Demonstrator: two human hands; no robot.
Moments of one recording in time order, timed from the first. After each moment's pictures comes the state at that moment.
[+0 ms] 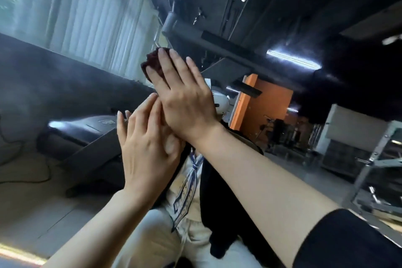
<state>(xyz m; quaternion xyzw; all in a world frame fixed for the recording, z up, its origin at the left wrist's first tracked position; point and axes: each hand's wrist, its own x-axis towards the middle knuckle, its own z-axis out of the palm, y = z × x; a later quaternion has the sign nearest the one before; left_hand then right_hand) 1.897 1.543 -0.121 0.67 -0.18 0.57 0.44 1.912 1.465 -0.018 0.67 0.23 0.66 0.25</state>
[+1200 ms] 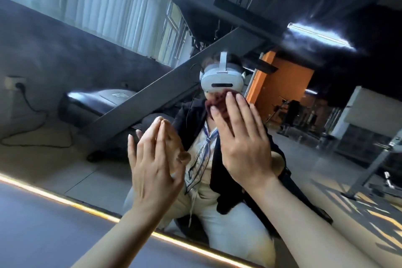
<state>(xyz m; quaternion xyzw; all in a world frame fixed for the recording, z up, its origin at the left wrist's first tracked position) 1.869 1.511 -0.232 0.73 -0.14 0.53 0.40 1.830 1.345 -0.135 0.74 0.16 0.60 0.26</state>
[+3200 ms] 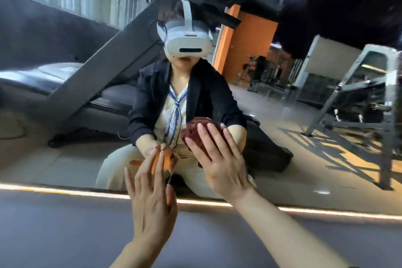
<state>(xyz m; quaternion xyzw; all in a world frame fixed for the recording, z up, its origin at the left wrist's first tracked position) 1.806 1.445 -0.342 0.76 -0.25 0.39 0.45 1.773 1.278 -0.260 0.79 0.14 0.52 0.29</state>
